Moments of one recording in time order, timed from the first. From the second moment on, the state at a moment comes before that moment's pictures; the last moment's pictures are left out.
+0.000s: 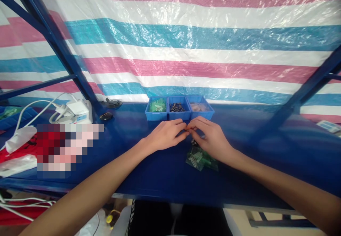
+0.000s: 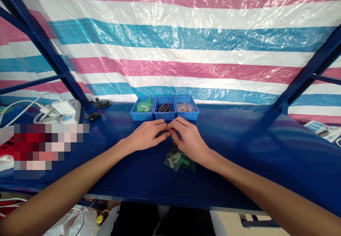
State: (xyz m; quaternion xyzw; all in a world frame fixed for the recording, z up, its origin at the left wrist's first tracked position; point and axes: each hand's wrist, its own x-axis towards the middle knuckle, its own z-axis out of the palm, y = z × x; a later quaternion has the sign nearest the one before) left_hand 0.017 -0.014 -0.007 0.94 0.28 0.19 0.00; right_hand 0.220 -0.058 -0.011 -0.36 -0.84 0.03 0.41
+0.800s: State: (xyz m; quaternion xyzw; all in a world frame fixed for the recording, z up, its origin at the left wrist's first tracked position) left_hand 0.014 -0.010 -0.010 0.92 0.28 0.26 0.00; right_hand 0.221 -0.056 -0.012 -0.41 -0.81 0.07 0.41
